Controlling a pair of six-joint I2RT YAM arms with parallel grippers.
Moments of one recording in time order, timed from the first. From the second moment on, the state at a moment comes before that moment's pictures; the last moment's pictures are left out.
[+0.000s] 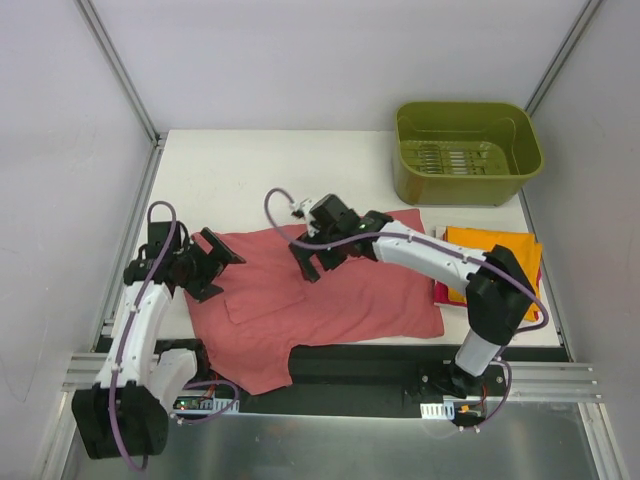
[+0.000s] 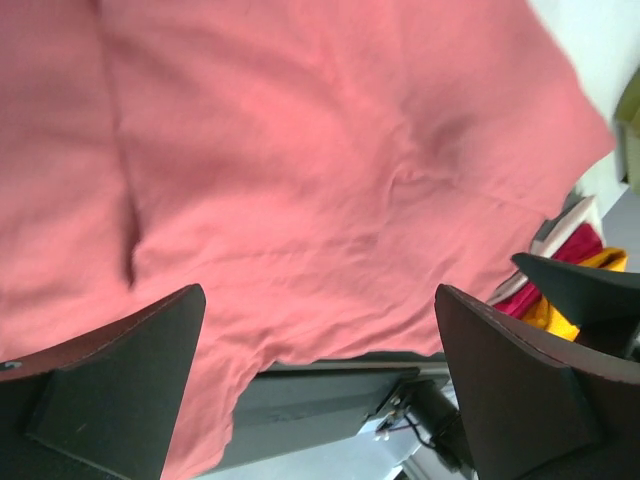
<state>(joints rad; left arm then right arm) 0.08 0.85 0.67 -0.86 0.38 -0.81 0.97 1.72 1.34 -0.61 -0.08 0.15</state>
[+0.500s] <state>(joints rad) 0.08 1.54 0.87 -0.51 0.37 -0.83 0.56 1.86 1.32 -0.54 -0.08 0.30</state>
